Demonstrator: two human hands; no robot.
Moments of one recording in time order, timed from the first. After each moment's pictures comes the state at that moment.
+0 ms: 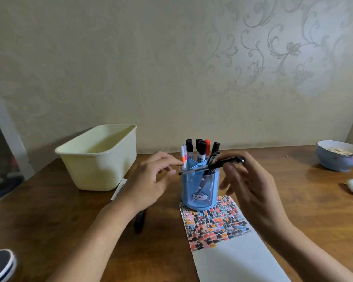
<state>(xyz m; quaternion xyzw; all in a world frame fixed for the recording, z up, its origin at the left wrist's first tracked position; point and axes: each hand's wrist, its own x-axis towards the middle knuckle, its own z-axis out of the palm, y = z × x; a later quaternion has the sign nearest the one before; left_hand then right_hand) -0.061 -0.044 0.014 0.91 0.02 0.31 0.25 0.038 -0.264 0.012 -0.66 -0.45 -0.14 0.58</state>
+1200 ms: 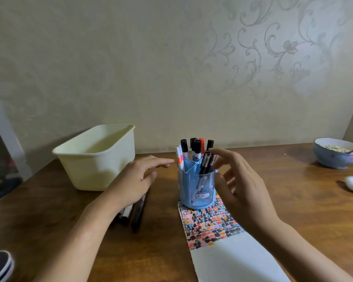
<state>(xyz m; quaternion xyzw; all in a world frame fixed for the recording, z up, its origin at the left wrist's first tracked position) -0.069 -0.019 0.017 0.93 0.05 0.24 0.27 0.041 -0.257 0.004 -0.74 -0.46 -0.23 0.43</state>
